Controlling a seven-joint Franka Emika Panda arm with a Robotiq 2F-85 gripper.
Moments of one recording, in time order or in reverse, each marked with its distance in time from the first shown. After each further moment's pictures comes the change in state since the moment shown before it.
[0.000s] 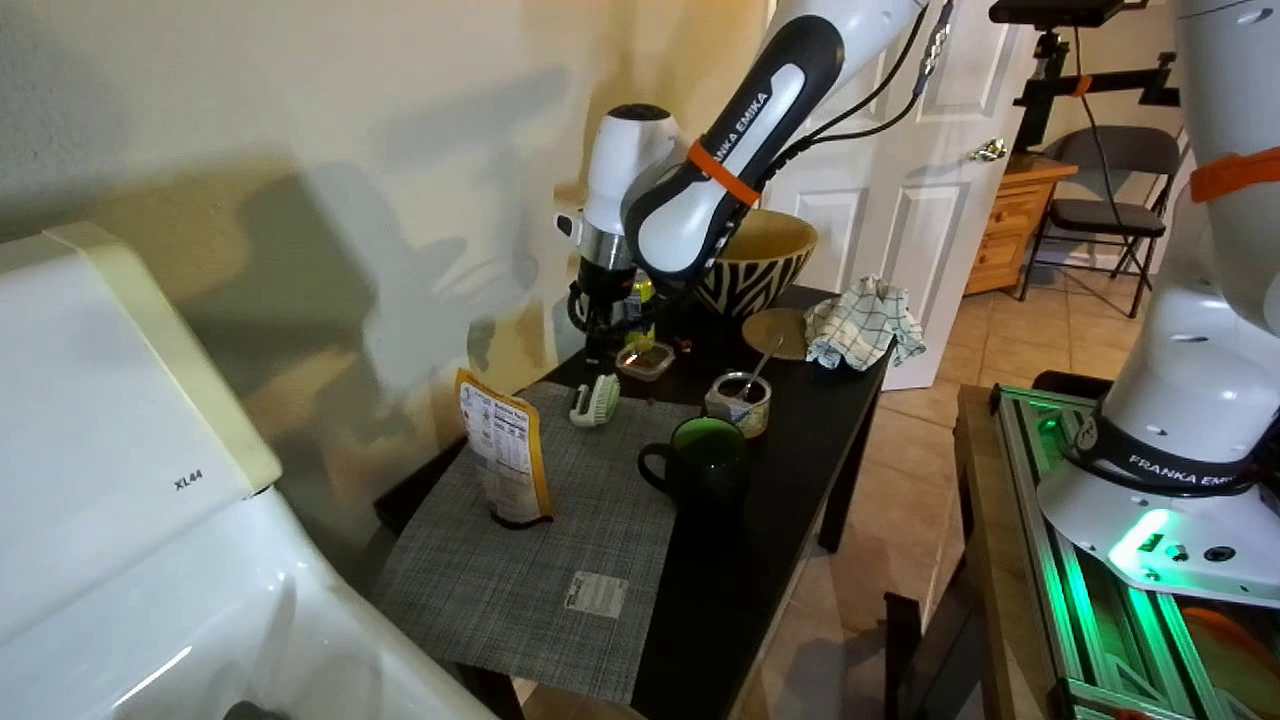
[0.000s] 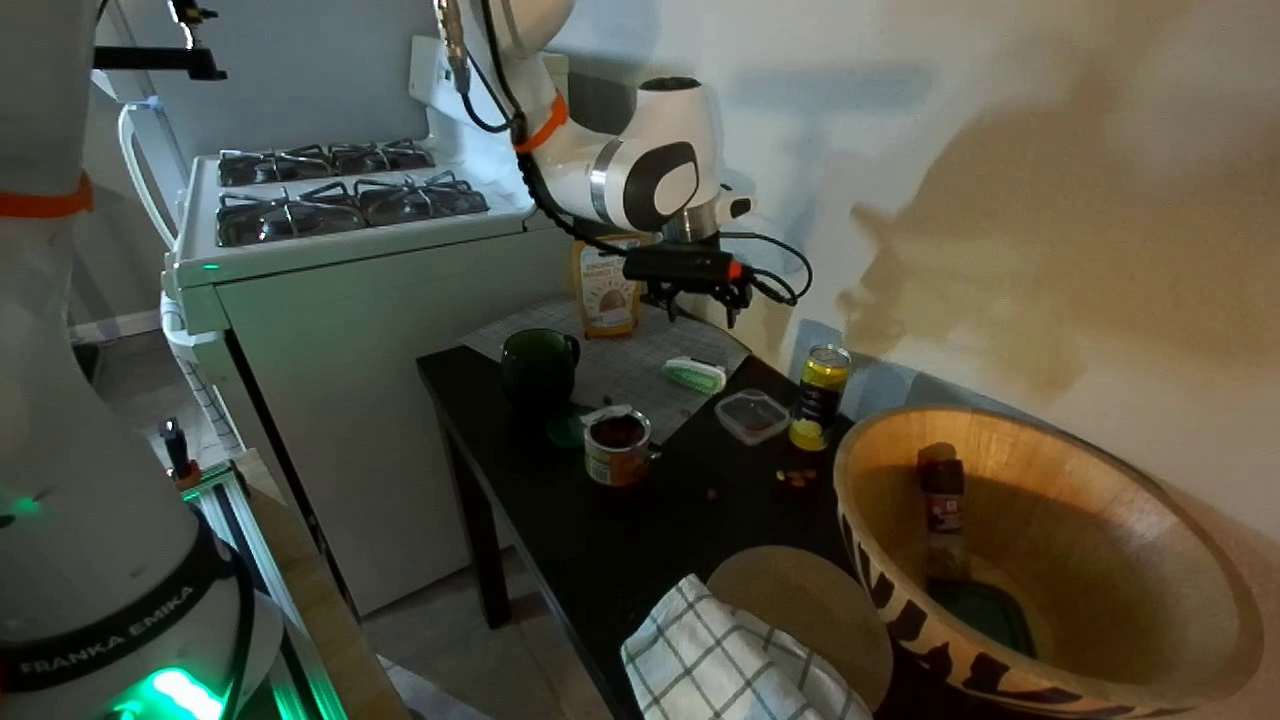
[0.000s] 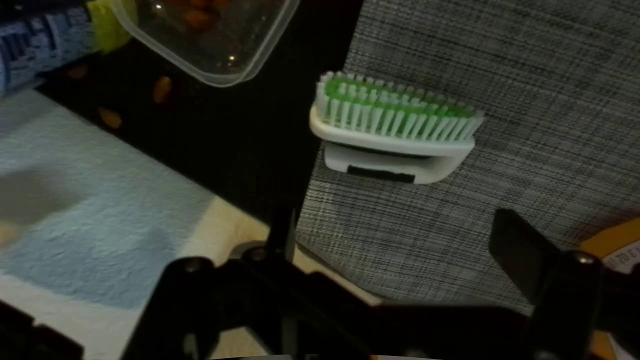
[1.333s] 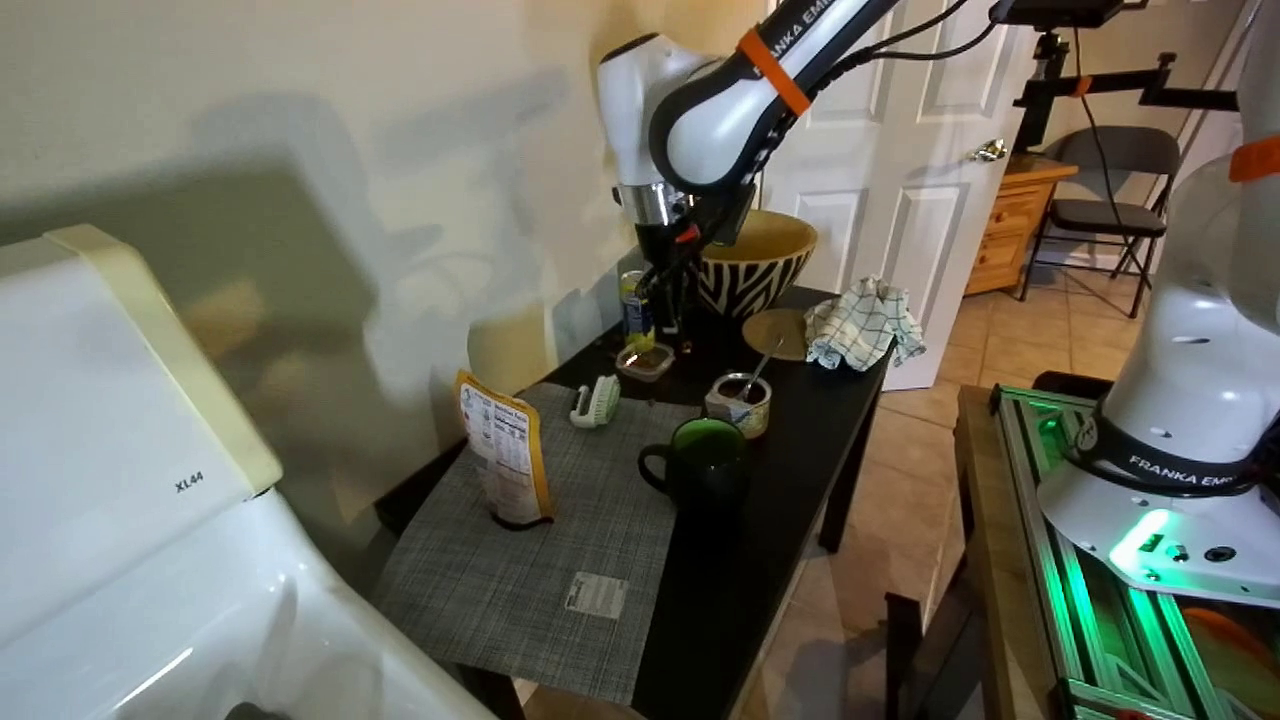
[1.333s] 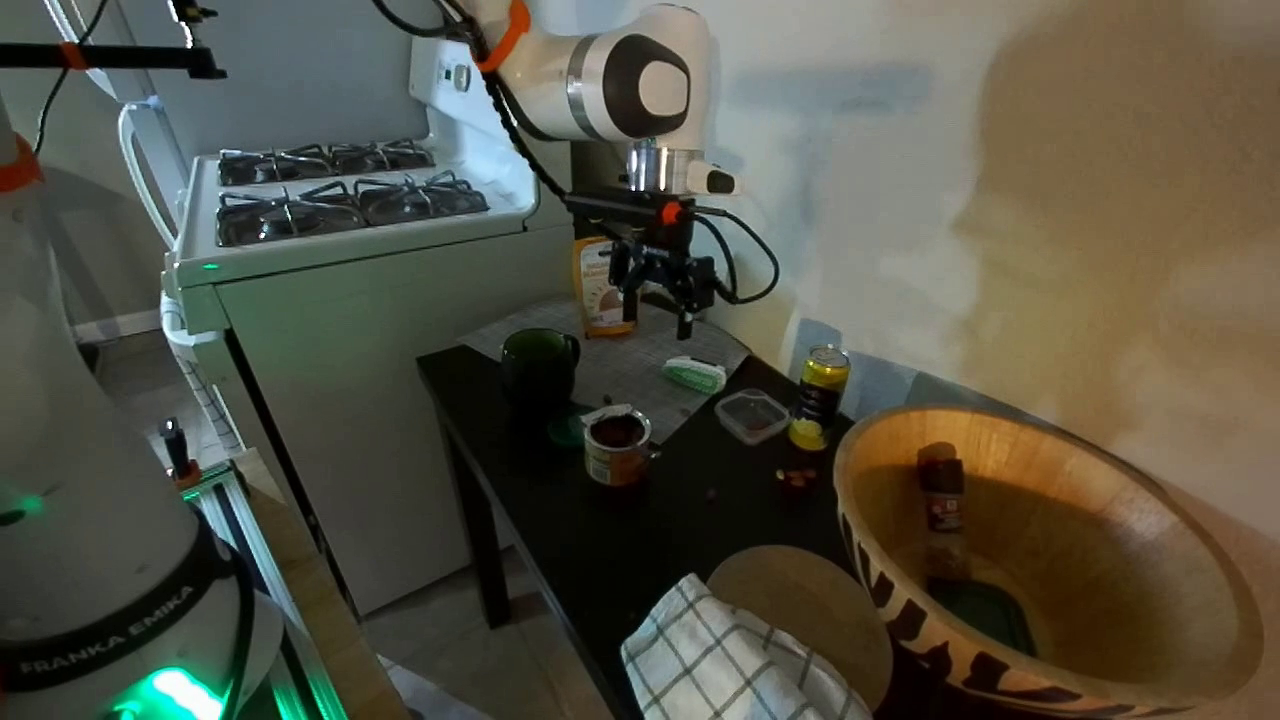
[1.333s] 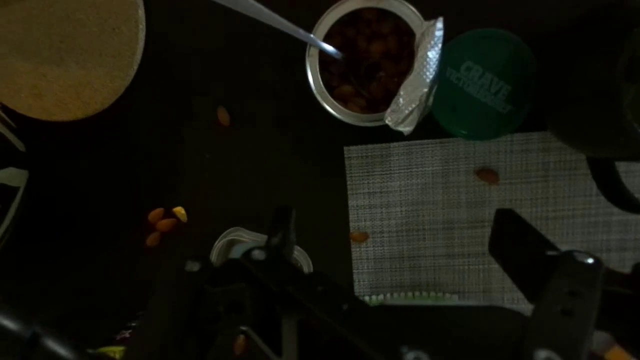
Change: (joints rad) arm 0.060 -0.245 -0.067 -0.076 -0.057 -0.601 0.375
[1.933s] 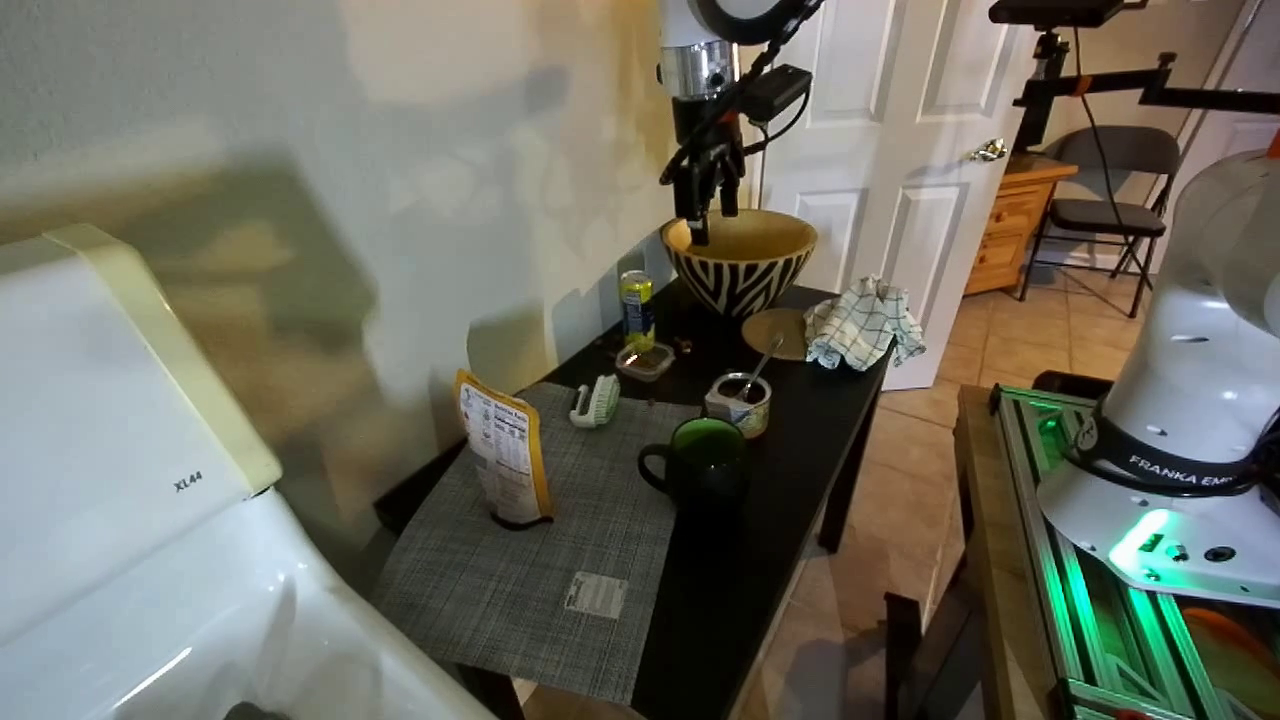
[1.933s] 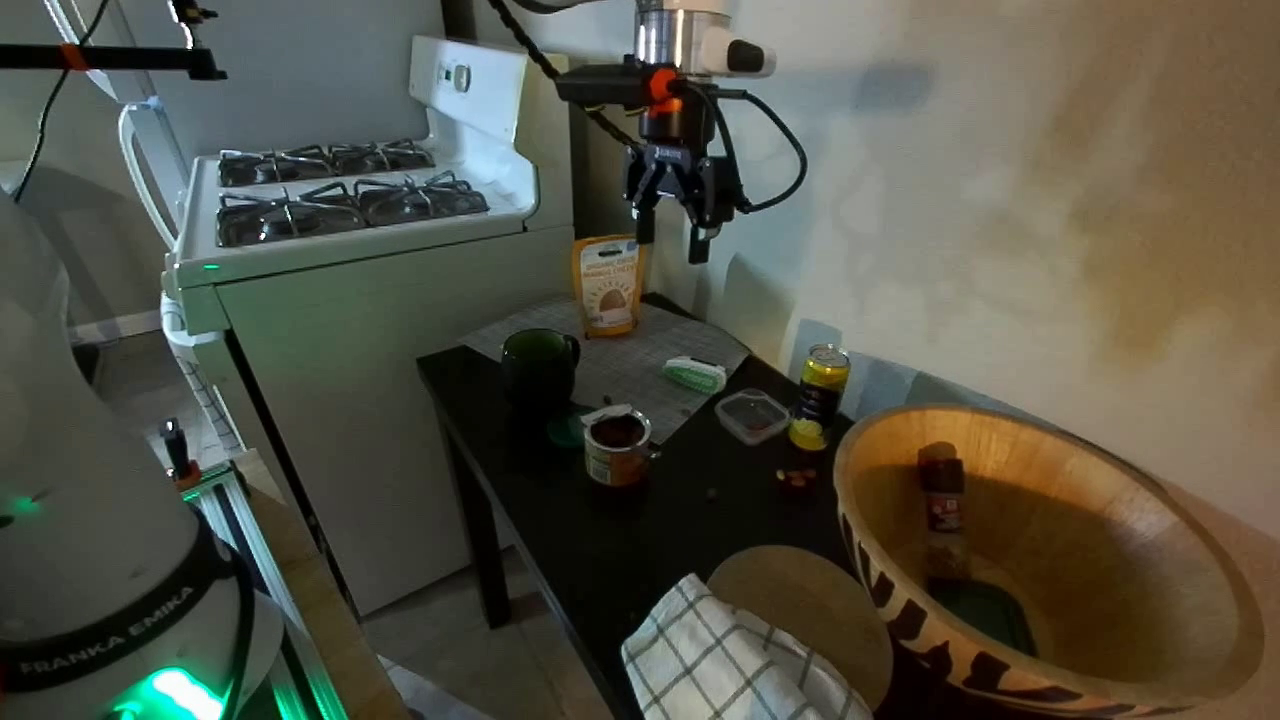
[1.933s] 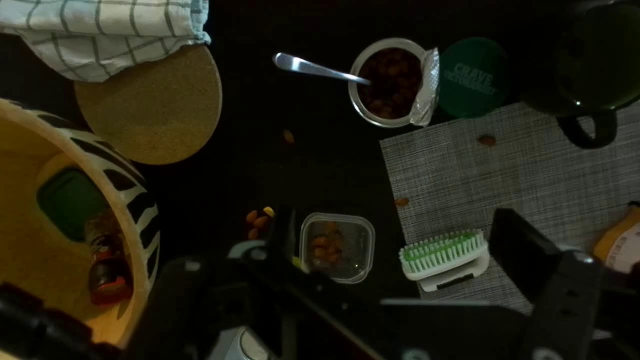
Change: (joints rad) arm -0.061 -0.269 -0.026 -0.008 0.053 -0.189 0.069
